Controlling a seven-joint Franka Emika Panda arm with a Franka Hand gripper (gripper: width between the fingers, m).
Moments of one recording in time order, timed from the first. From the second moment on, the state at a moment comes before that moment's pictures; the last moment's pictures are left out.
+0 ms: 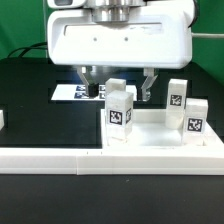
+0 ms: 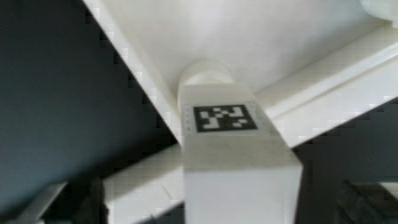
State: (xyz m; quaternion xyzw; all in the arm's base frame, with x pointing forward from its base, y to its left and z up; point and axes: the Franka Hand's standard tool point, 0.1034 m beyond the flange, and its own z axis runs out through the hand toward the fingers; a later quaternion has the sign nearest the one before) arm 0.621 -0.004 0.097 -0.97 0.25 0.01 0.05
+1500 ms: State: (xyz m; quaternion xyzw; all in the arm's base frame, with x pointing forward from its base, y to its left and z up) arm 0.625 -0.011 0.076 -0.89 0.45 0.04 0.03
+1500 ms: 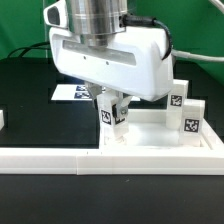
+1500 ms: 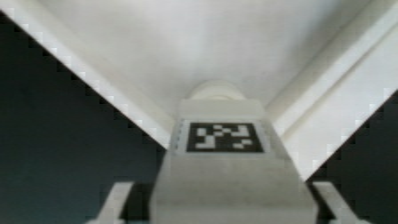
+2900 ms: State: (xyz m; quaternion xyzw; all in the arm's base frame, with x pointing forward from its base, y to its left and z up) arm 0.630 0.003 0.078 -0.85 0.52 0.01 0.02
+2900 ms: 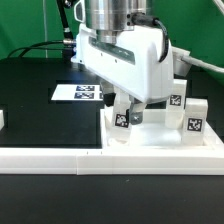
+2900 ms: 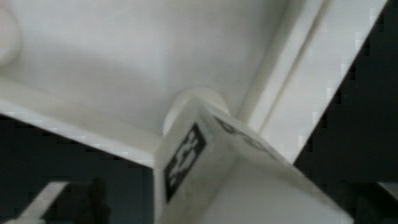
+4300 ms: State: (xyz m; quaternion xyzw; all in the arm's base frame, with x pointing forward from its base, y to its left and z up) arm 0.629 0.009 0.073 -0.94 0.34 -0.02 -0.01
